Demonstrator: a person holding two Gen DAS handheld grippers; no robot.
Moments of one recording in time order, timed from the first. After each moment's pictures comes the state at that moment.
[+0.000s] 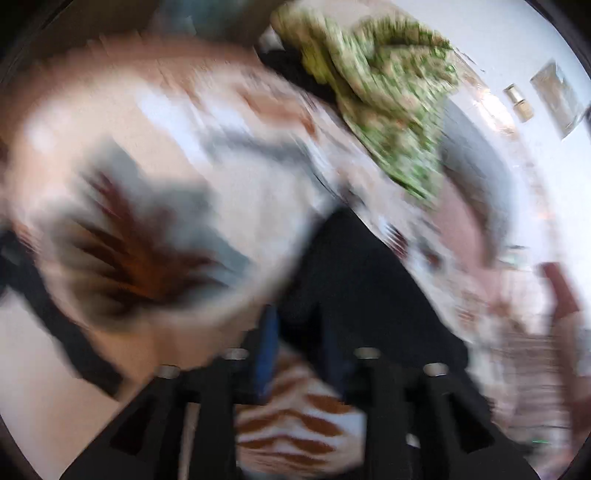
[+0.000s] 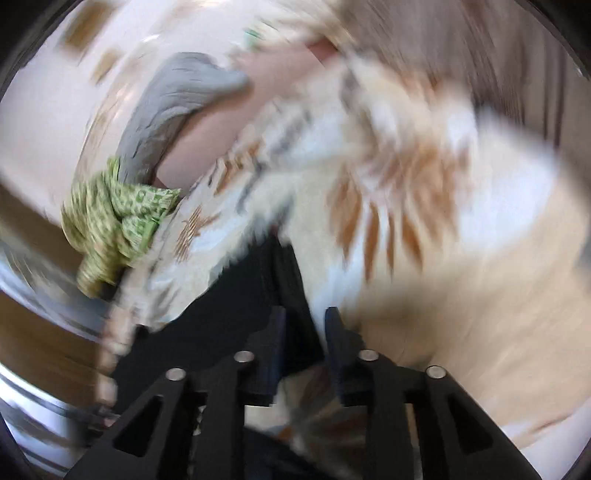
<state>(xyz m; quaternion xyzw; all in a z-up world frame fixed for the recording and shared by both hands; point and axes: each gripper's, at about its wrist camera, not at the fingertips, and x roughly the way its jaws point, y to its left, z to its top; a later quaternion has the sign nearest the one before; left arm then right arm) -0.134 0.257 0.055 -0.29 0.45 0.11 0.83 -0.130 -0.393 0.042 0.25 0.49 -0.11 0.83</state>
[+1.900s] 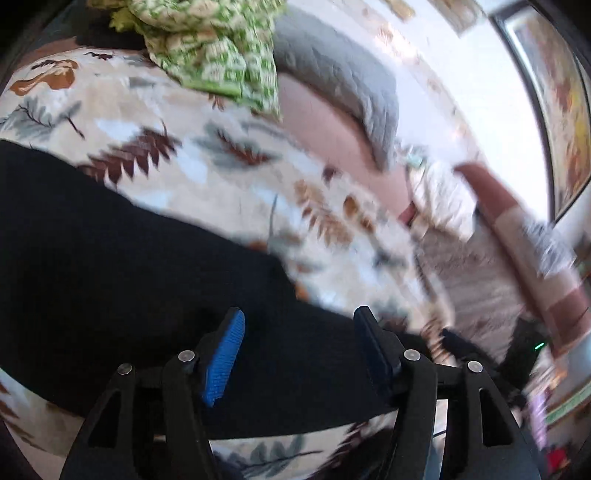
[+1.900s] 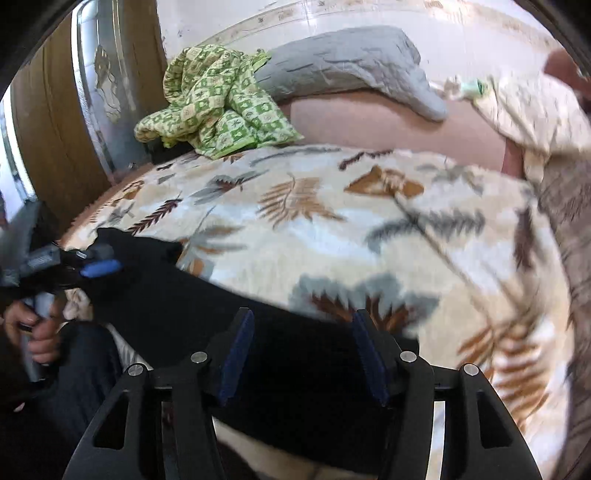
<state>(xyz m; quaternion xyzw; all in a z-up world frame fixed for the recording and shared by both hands) -0.071 0.047 0.052 -0.27 0.51 -0.17 0.80 -0.061 -0.319 0.026 0.02 0.53 0.13 0.84</state>
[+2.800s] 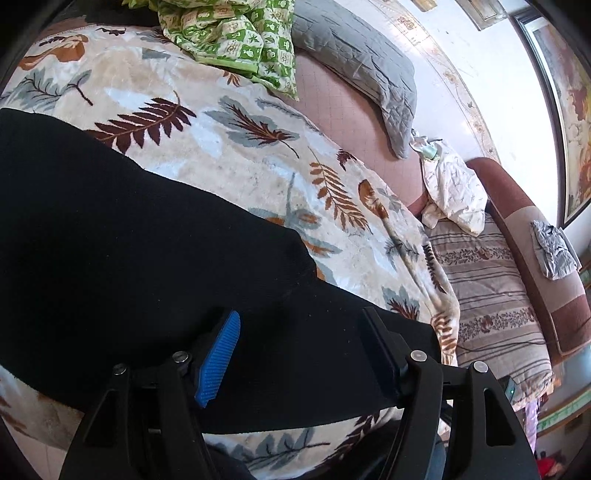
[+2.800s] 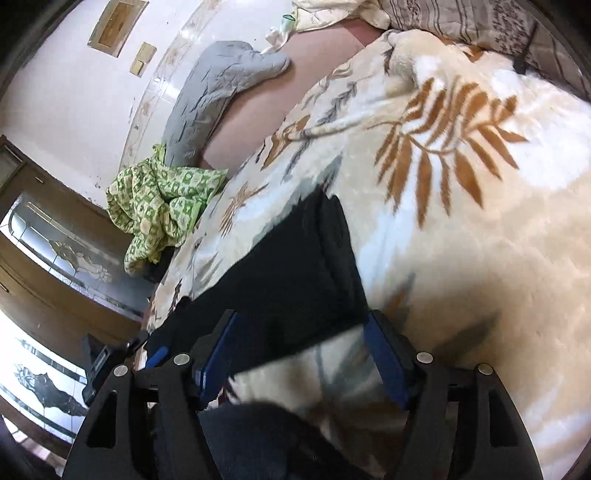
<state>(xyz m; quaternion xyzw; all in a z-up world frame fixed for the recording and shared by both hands) -0.060 0.042 0.037 -0.30 0.53 -0.16 0.78 -0.143 -0.395 -0.010 0.37 0.47 -0.01 0.80</state>
